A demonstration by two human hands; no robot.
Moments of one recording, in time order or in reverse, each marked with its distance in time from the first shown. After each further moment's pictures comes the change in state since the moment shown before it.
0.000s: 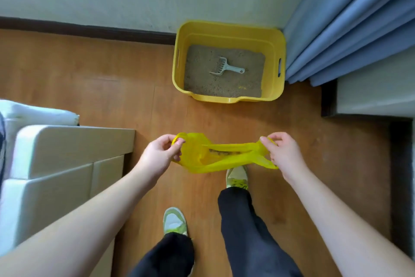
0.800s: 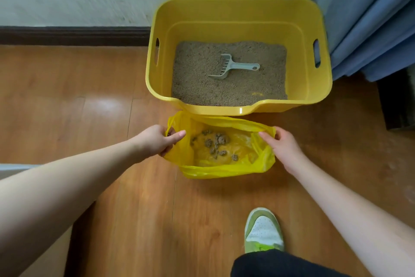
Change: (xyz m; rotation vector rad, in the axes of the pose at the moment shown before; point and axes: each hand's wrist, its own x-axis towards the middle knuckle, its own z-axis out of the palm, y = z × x) left_hand 0.279 -0.101 0.026 0.620 -0.128 0.014; right_hand 0.256 0.125 0.113 0.085 -0.098 -0.197
